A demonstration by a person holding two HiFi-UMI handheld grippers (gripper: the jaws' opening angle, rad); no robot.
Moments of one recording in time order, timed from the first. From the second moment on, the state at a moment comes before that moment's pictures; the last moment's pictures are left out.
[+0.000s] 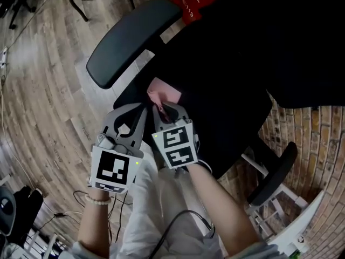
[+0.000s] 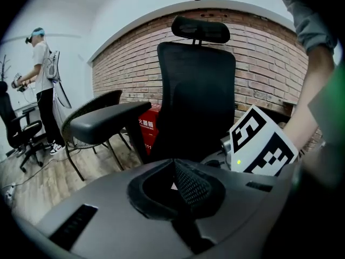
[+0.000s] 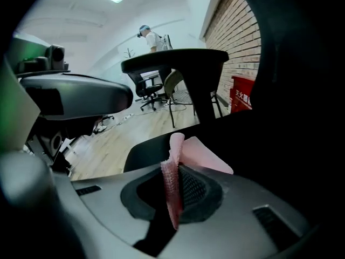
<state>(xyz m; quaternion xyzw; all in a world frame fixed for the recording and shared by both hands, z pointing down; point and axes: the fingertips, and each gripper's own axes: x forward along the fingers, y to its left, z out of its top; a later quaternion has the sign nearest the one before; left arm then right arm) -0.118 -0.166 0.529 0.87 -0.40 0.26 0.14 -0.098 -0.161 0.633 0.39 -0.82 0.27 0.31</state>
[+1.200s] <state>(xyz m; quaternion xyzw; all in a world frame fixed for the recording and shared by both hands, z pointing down) -0.001 -0.158 0.536 0.91 -0.30 0.26 0.12 0.081 -0.109 0.651 0.56 -0.69 0.31 0.35</state>
